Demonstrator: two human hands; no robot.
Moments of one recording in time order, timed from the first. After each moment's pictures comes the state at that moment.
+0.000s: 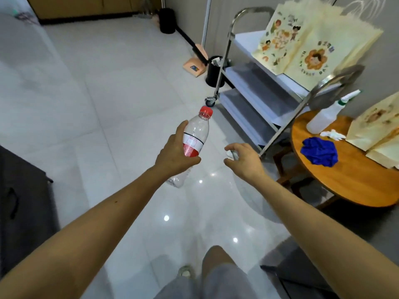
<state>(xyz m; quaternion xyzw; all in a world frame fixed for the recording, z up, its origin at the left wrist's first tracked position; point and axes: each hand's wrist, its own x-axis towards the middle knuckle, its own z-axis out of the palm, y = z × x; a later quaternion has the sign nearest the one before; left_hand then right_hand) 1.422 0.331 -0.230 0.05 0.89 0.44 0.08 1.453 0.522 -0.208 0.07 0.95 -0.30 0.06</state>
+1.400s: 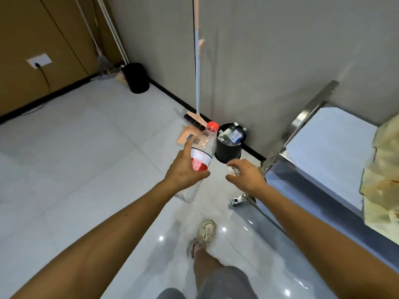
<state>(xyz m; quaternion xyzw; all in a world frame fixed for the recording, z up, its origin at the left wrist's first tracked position) 0.352 0.343 -0.246 0.14 0.89 0.39 0.18 0.422 0.511 -0.252 0.18 0.92 -0.34 0.10</state>
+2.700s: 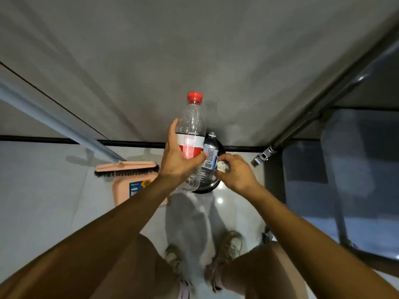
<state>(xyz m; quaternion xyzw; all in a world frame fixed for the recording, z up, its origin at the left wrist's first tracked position) -0.147 0.672 -0.566 0.33 0.77 0.42 0.35 -0.003 0.738 -0.578 0.51 0.75 -0.42 0.03</state>
